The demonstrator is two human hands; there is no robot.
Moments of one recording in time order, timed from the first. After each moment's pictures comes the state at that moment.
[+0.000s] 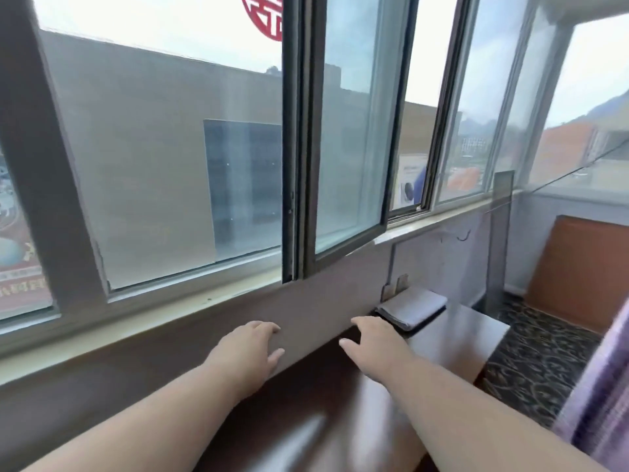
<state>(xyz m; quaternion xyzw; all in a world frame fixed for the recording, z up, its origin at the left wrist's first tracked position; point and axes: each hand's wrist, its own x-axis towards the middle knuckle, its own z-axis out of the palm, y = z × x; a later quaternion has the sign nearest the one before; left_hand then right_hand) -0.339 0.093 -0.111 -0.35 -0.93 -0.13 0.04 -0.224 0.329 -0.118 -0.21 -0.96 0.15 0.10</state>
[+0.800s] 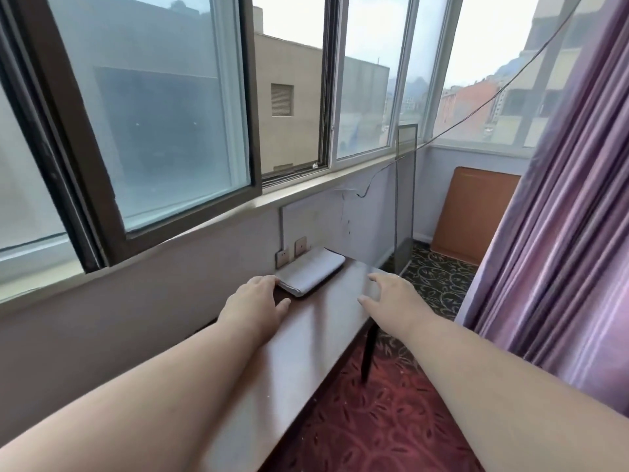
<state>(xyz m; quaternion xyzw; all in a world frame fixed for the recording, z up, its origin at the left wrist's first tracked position) -0.236 0.450 -0.132 -0.38 -0.90 -0.20 0.02 -0.051 0.643 -0.118 -0.33 -0.92 0.16 0.15</state>
